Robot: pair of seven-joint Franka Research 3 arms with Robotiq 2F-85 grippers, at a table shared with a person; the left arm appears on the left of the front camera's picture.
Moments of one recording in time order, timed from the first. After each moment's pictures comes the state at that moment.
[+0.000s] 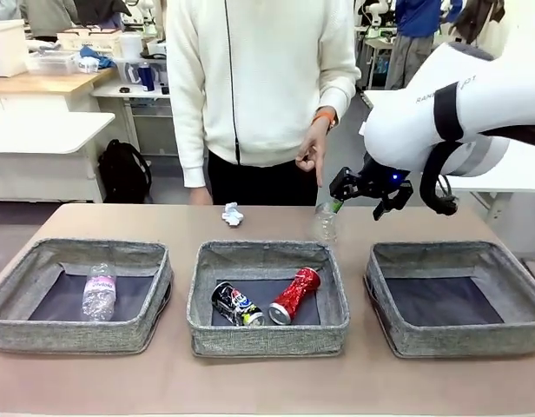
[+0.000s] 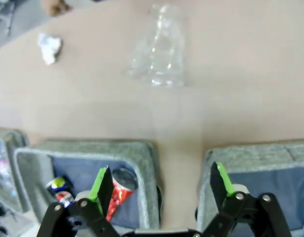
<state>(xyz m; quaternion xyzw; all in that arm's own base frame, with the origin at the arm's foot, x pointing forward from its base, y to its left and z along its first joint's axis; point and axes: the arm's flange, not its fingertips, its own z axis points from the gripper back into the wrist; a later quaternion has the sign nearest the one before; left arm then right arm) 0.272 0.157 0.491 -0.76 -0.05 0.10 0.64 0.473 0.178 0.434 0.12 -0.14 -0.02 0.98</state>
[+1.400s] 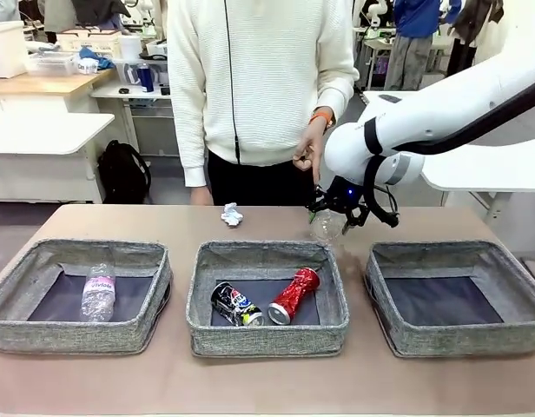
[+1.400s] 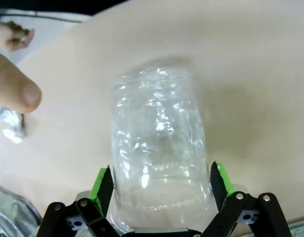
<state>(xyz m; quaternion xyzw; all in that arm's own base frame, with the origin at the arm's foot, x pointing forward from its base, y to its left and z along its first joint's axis) 0.272 0.157 0.491 -0.76 -0.05 0.10 0.64 0.603 0.204 0.319 0.14 -0.05 -0.11 0.98</state>
